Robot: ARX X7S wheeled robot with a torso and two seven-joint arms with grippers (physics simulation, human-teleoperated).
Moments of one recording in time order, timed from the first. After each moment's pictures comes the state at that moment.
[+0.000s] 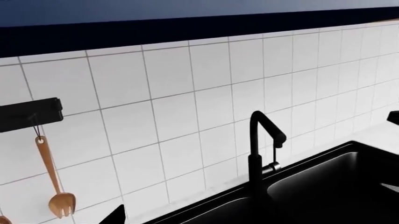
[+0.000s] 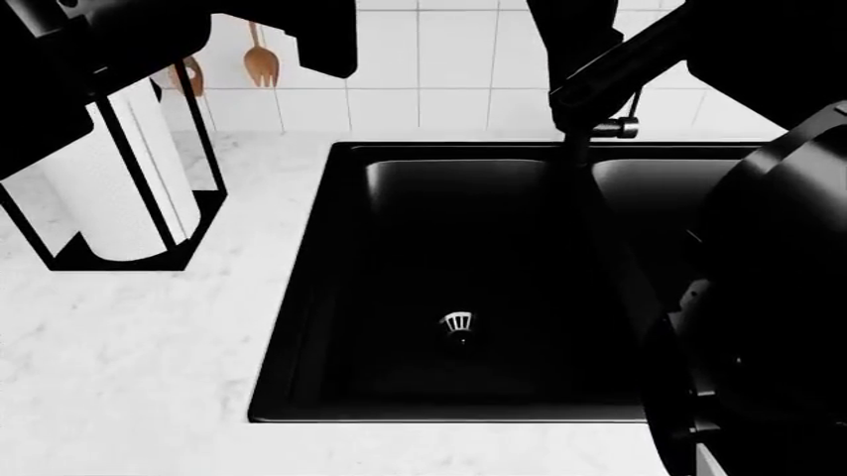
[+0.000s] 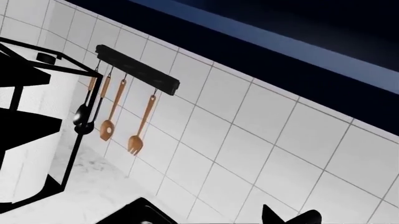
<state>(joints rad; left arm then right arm) -1.71 -0.68 0.66 0.21 -1.85 -0.96 -0.81 1.41 0.08 -0.29 -0.49 -1.12 1.57 -1.57</state>
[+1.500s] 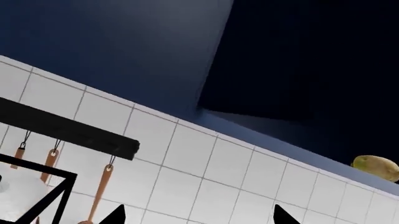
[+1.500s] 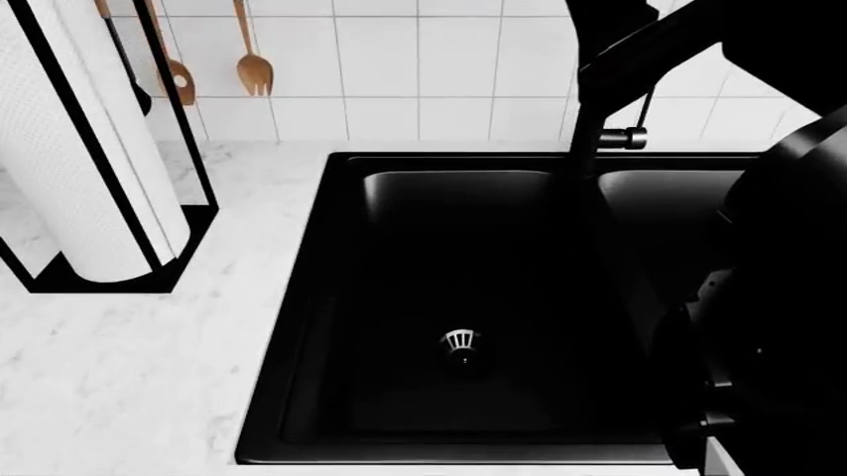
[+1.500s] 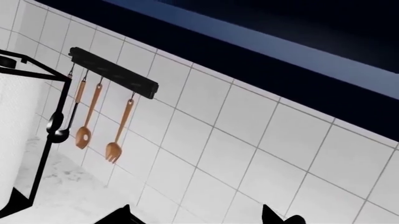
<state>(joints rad) -1.52 -0.82 0.37 0.46 -1.94 -0.54 -1.16 1.43 0.10 -0.26 -0.49 -1.14 1.57 -1.57</state>
